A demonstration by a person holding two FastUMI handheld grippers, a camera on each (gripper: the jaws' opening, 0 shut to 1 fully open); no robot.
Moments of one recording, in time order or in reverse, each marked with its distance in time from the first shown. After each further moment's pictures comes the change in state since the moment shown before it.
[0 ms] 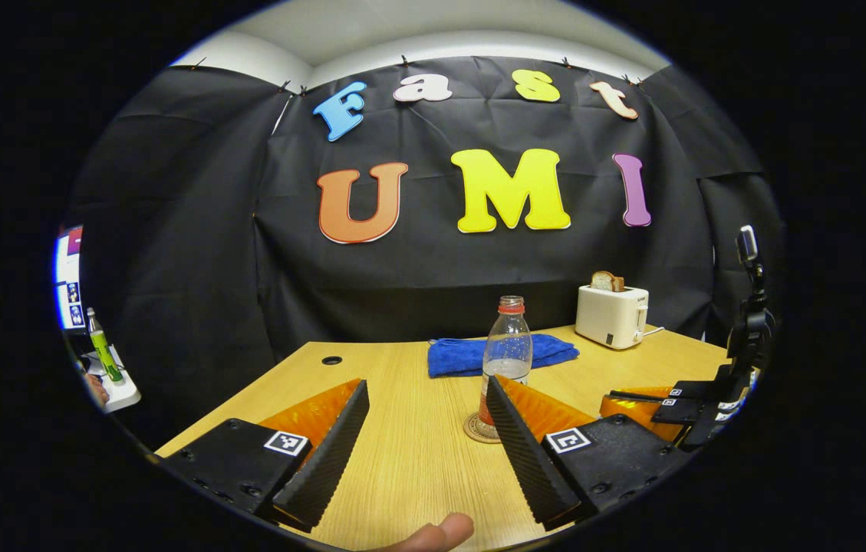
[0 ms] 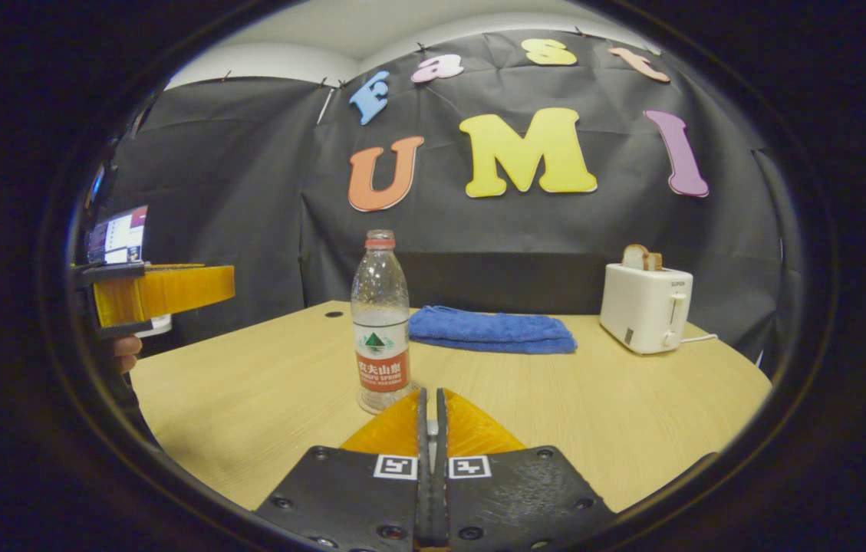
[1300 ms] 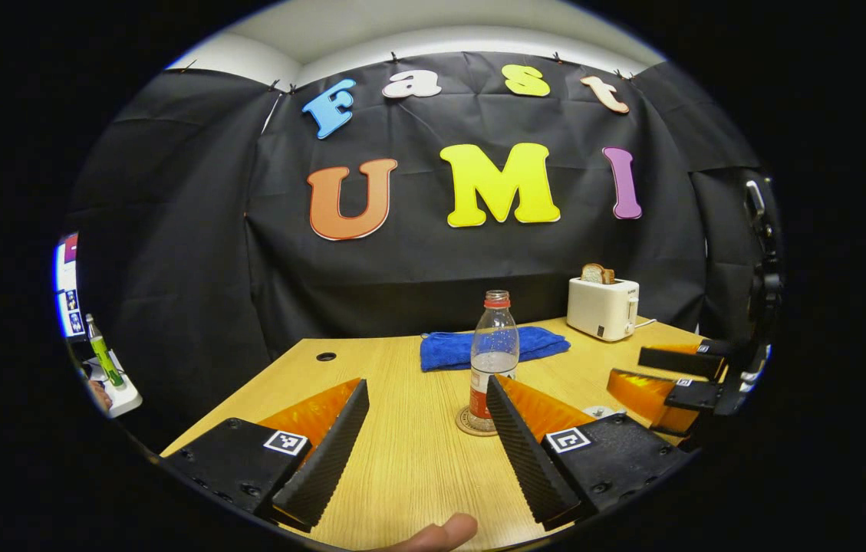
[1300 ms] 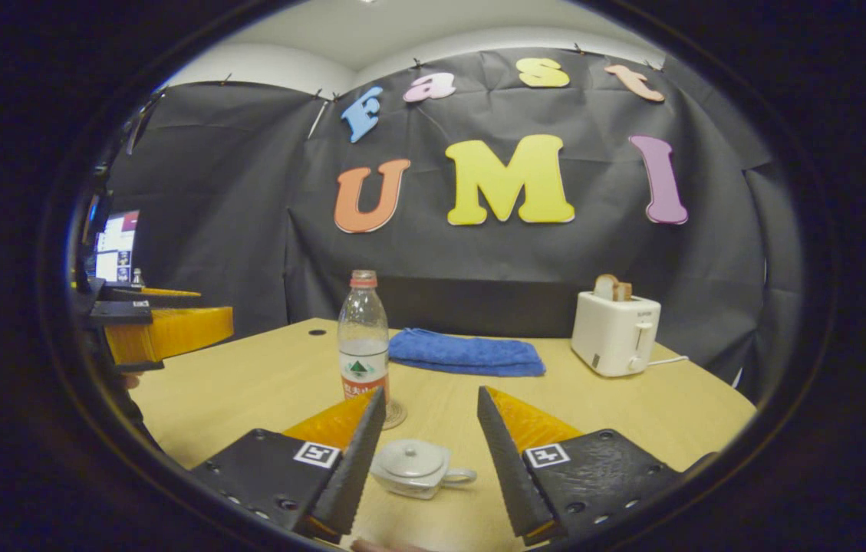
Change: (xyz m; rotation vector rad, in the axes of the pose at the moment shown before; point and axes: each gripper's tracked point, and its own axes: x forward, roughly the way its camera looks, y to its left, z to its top) left arm -0.013 -0.013 0.003 0.043 0.021 -0.020; right arm -0.048 -0.029 0.049 -0.029 -0.126 -0.103
